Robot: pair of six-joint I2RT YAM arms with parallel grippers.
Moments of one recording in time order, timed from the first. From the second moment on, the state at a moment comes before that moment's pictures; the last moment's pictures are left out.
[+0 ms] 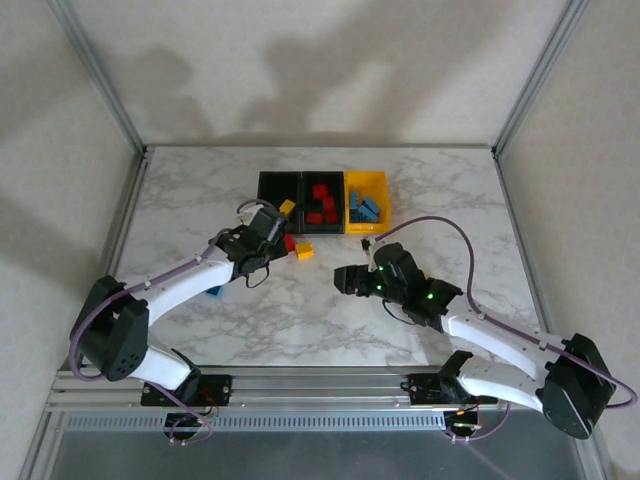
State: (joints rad) left arm -0.61 1.46 0.97 -0.44 -0.33 -0.86; right arm 0.83 1.06 0.63 -0.17 -0.03 0.60
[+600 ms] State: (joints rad) left arm -0.49 1.78 1.34 -0.49 -0.33 -0.75; right arm 0.84 1.13 0.69 -0.13 -0.03 0.59
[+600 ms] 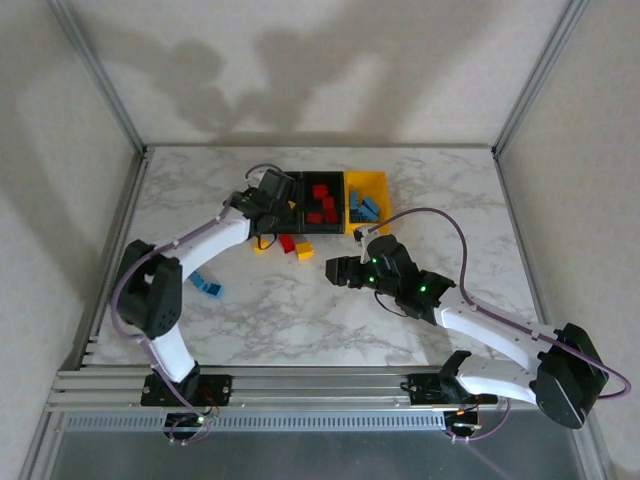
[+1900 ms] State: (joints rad) left arm -0.45 1.72 1.31 -0.53 -0.28 -0.66; right arm 0.84 1.10 0.69 -0.13 -0.03 0.58
